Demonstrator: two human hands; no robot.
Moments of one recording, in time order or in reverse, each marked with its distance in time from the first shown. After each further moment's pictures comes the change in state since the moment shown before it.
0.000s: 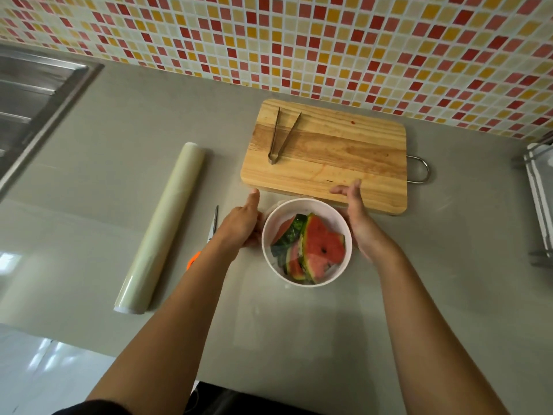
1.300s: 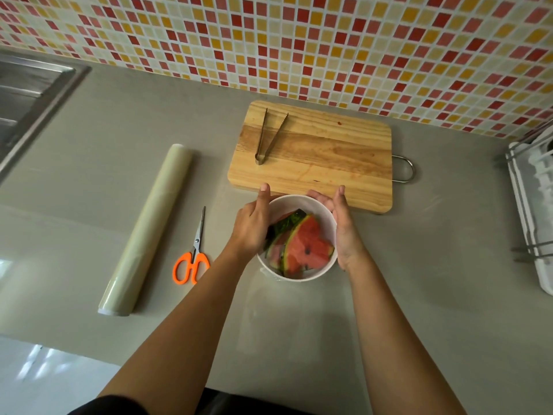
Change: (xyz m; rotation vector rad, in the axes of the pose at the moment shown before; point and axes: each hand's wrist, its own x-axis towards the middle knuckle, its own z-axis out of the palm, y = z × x) left_hand -0.015 0.003 0.043 -0.039 0.021 0.376; right_hand -0.006 0.017 0.011 0.263 -0.030 -0.055
